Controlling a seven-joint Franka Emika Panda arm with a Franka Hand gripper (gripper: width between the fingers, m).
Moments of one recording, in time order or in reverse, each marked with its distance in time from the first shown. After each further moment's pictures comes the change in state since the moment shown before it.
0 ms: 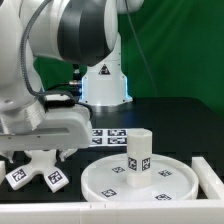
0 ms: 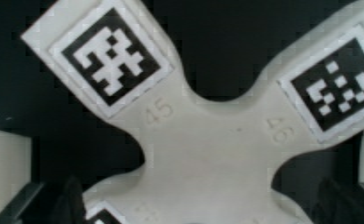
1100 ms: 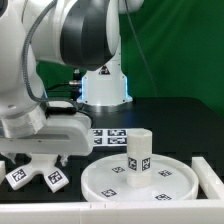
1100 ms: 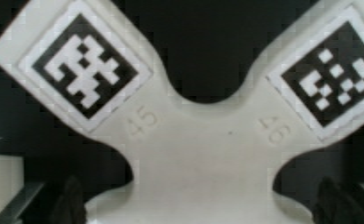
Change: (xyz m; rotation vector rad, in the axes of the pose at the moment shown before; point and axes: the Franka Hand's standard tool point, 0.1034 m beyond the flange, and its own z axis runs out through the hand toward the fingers) arm 0.001 -0.002 0.011 -0.003 0.001 0.091
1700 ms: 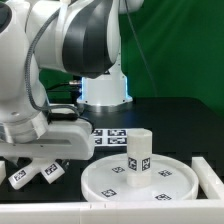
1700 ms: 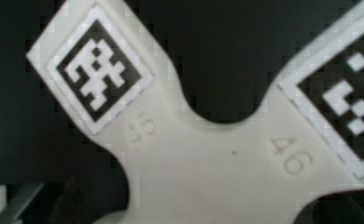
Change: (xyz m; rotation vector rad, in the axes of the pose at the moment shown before) arm -0.004 0.000 0.012 0.000 -0.010 0.004
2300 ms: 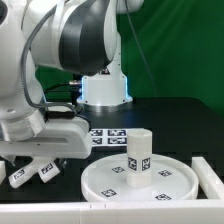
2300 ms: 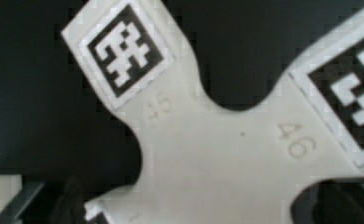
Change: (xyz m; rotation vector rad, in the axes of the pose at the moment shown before) arm 0.002 0.004 -0.008 0.002 0.013 0.005
